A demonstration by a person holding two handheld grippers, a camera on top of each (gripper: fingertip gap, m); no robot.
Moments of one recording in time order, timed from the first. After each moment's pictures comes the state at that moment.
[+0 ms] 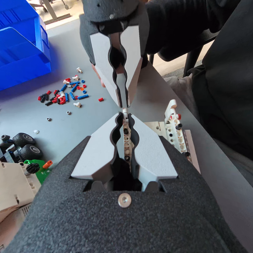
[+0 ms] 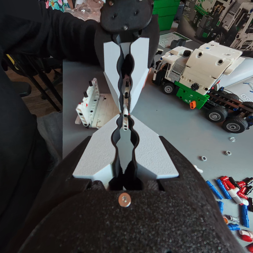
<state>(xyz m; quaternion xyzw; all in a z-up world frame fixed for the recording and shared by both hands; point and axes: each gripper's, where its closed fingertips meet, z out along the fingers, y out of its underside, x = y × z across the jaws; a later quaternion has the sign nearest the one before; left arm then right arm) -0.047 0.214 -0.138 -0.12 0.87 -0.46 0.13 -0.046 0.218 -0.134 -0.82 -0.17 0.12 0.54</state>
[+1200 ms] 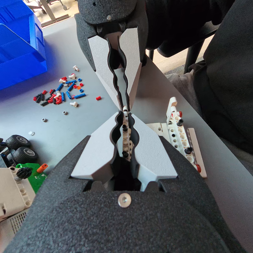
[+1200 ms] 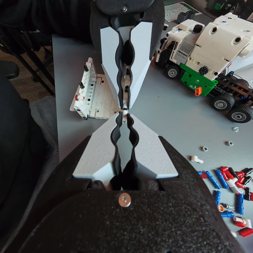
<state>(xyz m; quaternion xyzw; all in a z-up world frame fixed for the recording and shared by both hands) -0.047 0.211 -0.152 -0.11 0.87 -0.46 0.13 -0.043 0.212 -0.155 -0.85 -0.18 0.10 0.48</state>
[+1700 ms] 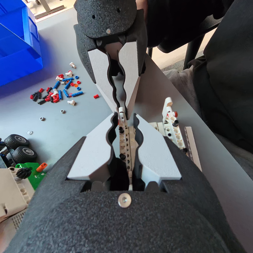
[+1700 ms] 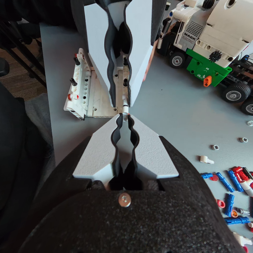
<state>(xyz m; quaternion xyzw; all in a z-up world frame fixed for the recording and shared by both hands) -0.050 0.211 -0.152 -0.11 0.88 -0.44 0.13 -0.046 0.219 -0.172 -0.87 -0.17 0.10 0.45</state>
